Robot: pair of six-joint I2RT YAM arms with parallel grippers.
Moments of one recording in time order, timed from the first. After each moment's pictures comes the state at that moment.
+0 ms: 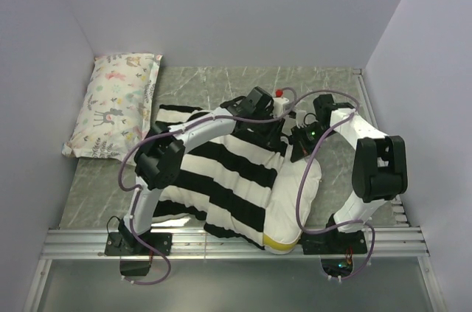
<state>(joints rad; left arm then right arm) -0.82 2.12 1.75 -0.45 0.45 -0.17 0.09 1.69 1.14 -0.94 -0.62 -0.38</state>
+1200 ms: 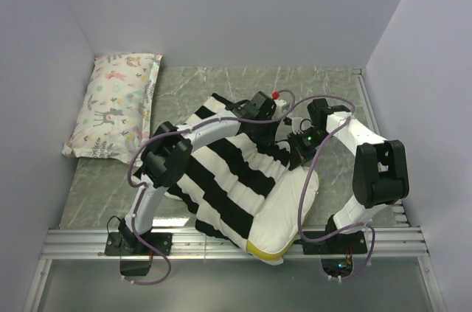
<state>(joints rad) -0.83 2.18 1.79 -0.49 0.28 -0.24 0.15 1.64 1.10 -0.98 -0.61 -0.31</state>
